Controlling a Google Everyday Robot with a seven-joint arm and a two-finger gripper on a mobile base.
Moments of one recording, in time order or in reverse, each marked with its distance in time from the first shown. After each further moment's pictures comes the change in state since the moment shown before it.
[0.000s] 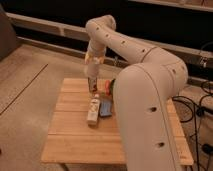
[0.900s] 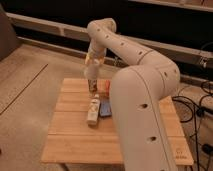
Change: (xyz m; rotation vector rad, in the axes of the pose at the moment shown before) arm 0.000 -0.005 0.017 -0.018 0.038 0.014
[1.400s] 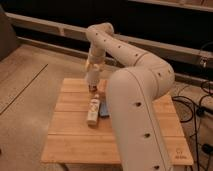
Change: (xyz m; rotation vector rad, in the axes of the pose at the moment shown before) arm 0.026 0.000 0.036 0.035 0.118 -0.023
